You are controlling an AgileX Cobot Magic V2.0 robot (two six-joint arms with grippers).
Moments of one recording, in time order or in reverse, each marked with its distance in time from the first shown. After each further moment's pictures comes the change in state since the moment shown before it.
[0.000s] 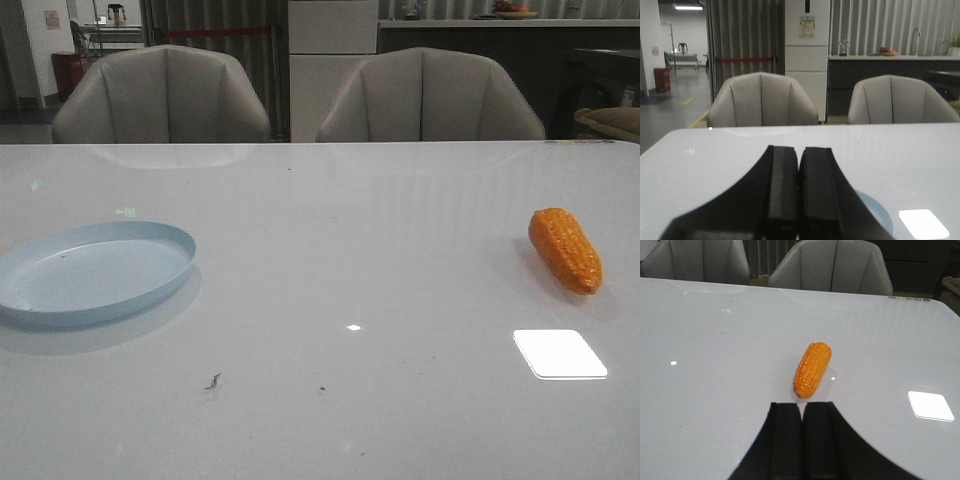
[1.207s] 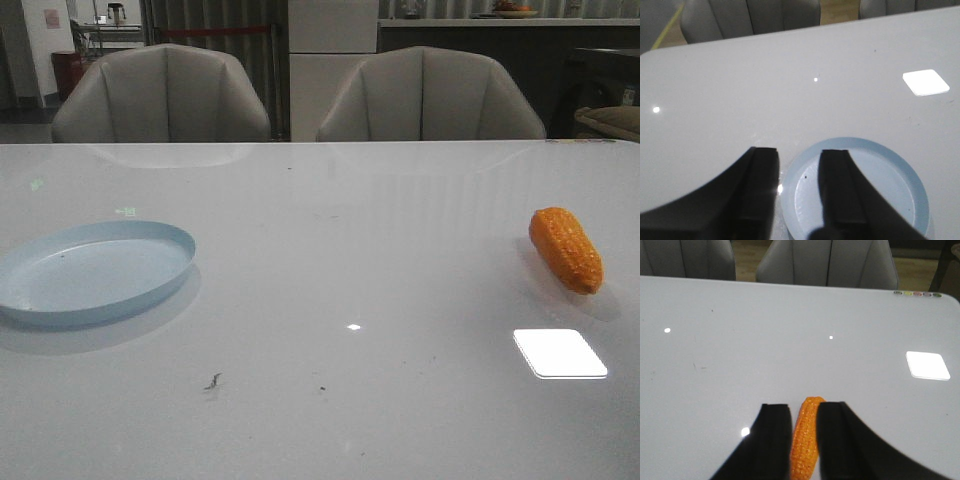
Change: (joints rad) left arm 0.000 1.086 -0.627 0.095 0.082 0.000; right arm 0.000 0.968 -0.597 0.024 -0.181 0.000
